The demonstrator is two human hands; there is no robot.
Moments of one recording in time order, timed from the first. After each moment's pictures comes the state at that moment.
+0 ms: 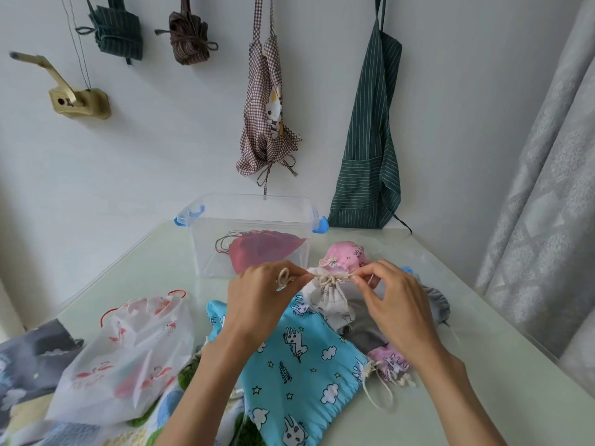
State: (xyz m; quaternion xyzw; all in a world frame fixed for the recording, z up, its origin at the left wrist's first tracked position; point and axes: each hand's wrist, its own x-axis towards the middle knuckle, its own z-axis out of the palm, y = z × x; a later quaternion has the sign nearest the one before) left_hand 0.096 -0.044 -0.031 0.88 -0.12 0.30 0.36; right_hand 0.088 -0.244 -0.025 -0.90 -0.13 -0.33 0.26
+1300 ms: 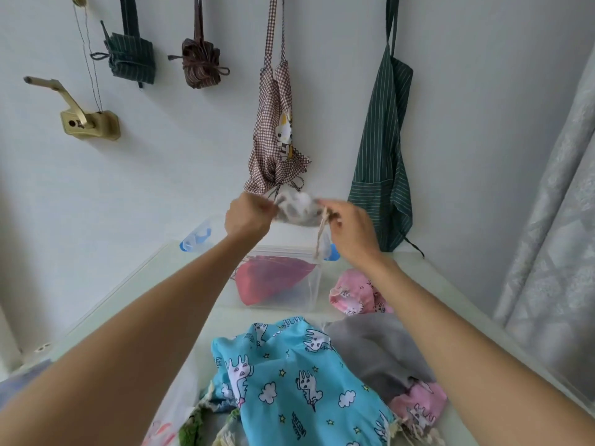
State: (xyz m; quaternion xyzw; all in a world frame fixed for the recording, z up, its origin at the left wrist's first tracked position) left_hand 0.232 -0.006 0.069 0.87 0.07 0.26 0.41; right_hand 0.224 -0.181 0.054 -0.87 -0.20 -0.31 0.33
